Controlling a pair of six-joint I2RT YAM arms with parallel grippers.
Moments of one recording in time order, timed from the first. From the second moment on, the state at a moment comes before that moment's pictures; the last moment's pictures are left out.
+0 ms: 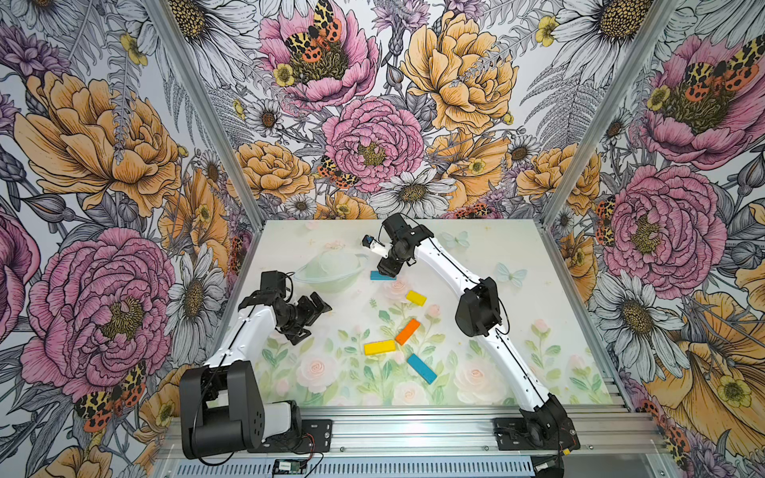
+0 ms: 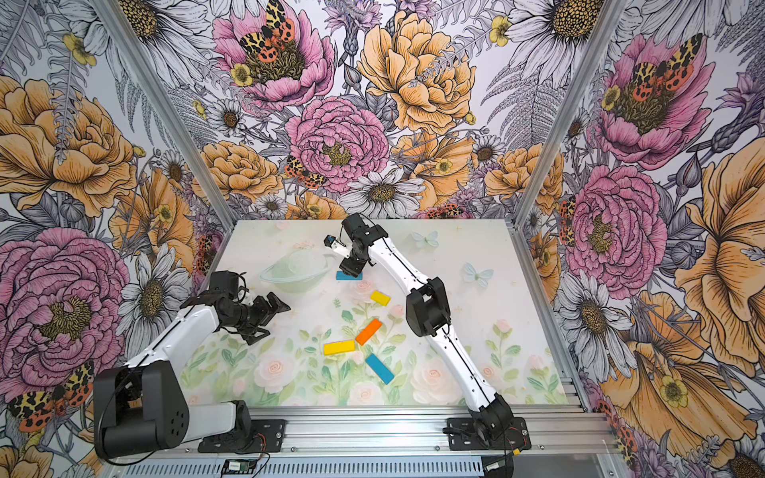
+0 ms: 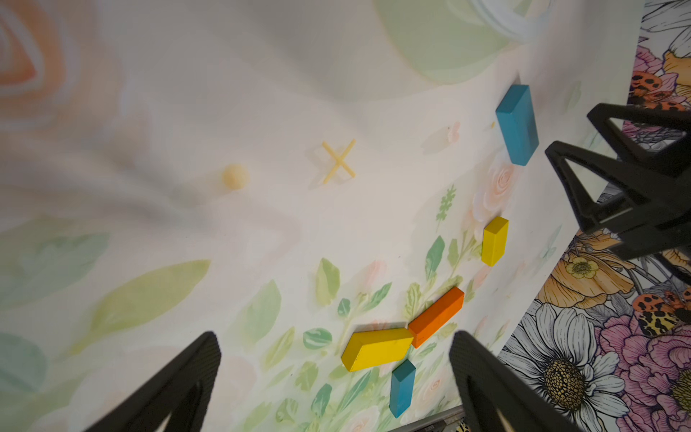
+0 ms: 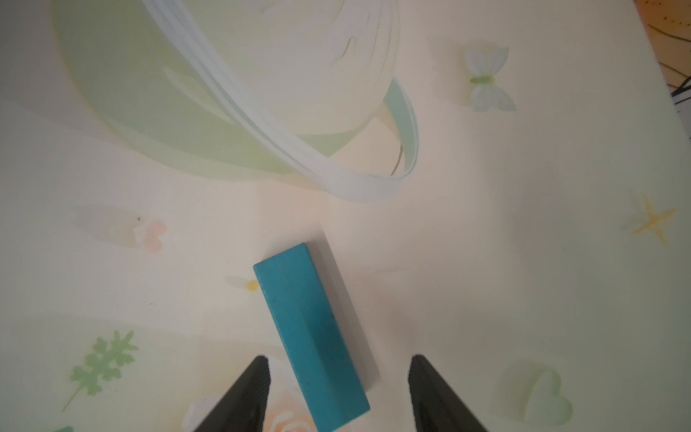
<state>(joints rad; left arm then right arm) 0.13 1.30 0.80 -0.77 0.46 -0.63 0.59 2.71 2.71 -1.09 -0.18 -0.54</state>
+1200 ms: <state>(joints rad) 0.13 1.24 0.77 -0.77 0.47 -0.64 0.56 2.71 2.61 -1.09 -0.30 -0.50</state>
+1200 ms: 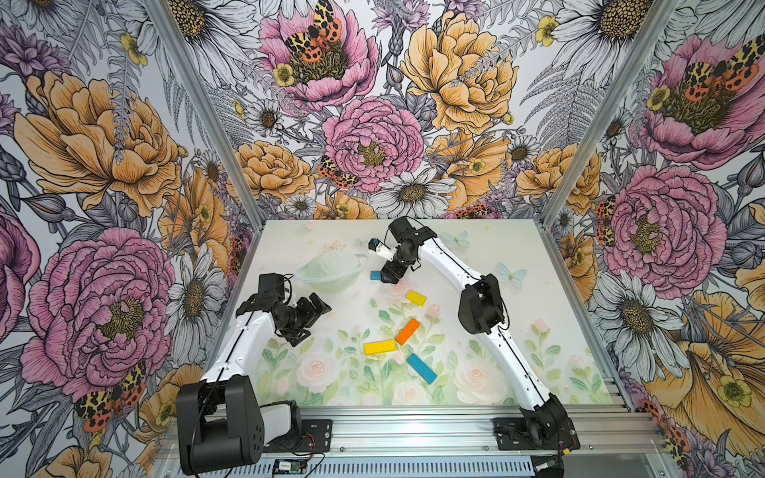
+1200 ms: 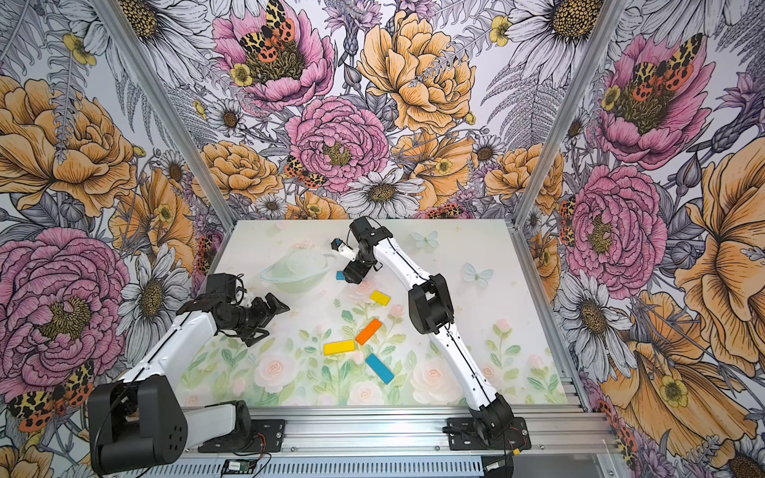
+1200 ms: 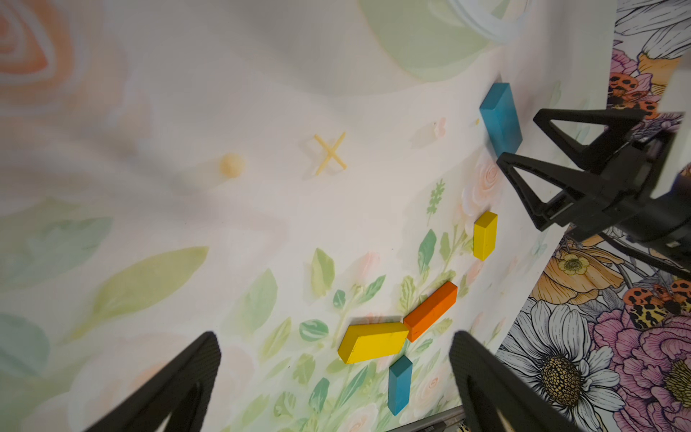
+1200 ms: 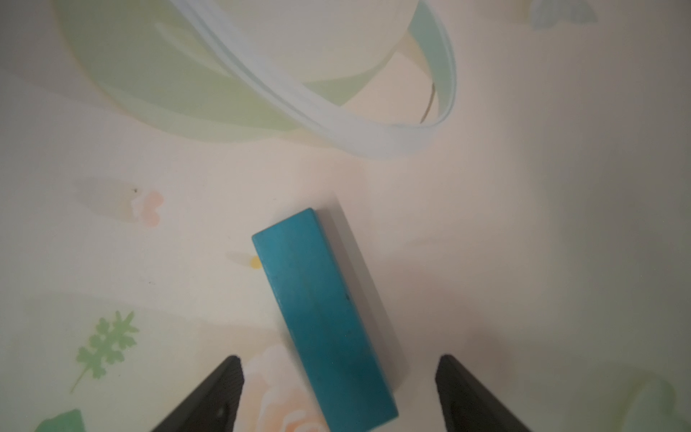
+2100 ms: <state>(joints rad) 0.13 1.20 0.73 -0.77 0.47 -0.66 0.57 2.71 2.56 -1.07 -0.31 -0.50</state>
